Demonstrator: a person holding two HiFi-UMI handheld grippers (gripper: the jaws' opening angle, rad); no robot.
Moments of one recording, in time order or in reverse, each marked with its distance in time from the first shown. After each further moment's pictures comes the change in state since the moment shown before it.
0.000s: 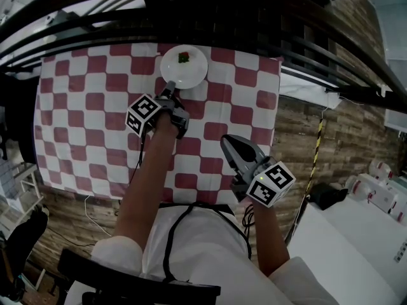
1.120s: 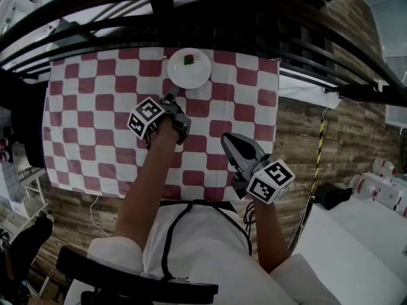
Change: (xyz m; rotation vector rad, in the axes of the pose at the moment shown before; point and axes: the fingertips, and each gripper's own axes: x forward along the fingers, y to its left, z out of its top) left arm -0.032 -0.013 0.003 0.093 0.056 0.032; right arm 0.000 0.030 0.005 -0.035 -0.033 -0.005
